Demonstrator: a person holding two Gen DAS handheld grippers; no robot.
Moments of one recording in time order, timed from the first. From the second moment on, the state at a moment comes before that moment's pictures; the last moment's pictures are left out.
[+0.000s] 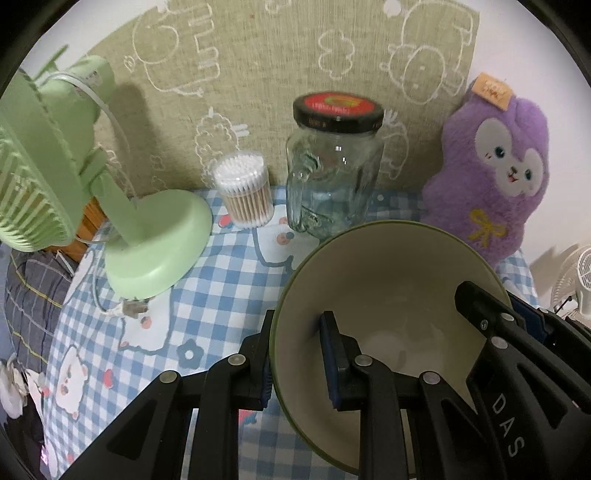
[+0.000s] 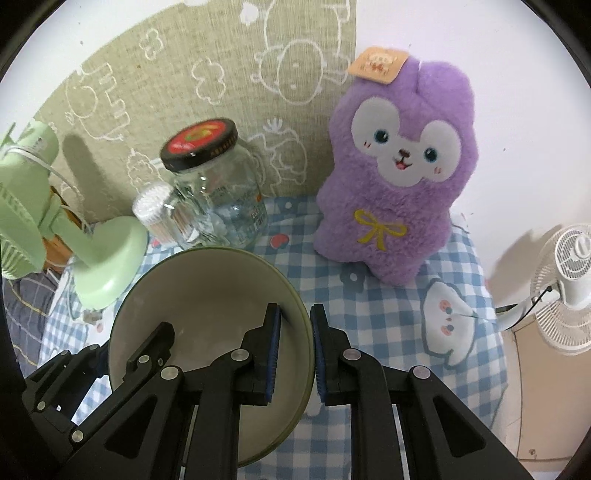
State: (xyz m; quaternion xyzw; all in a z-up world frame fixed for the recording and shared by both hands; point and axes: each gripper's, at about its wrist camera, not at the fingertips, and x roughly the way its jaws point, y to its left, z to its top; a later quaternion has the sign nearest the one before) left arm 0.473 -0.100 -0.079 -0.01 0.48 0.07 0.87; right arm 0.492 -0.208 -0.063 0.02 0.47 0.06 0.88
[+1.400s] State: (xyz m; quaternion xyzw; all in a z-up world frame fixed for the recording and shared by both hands) left arm 0.299 -0.088 0.071 0.00 0.41 0.04 0.91; right arm 0.295 -0.194 0.097 0.04 0.41 0.03 0.91
